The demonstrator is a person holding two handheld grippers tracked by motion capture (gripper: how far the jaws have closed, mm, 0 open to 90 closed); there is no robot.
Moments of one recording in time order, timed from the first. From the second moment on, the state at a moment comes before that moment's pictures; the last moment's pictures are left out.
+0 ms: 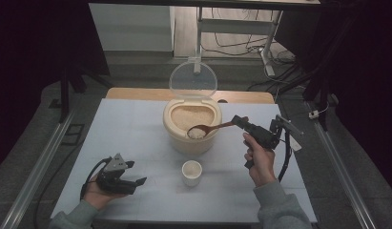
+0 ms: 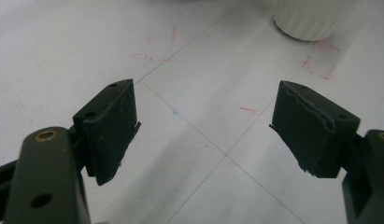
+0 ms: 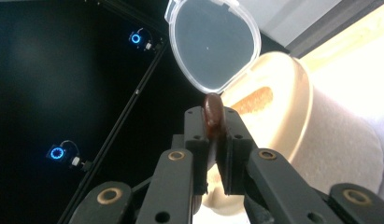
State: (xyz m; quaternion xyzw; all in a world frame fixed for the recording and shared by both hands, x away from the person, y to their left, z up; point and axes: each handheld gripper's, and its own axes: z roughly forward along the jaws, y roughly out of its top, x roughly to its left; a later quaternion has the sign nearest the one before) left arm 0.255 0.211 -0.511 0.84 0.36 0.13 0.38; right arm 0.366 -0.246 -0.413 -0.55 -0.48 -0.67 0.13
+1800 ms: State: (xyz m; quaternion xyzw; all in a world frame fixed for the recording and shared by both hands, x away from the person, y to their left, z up) left arm 0.255 0.211 -0.513 0.84 0.36 0.13 0.38; right arm 0.327 -0.215 -0.426 -0.46 -0.67 -0.59 0.00
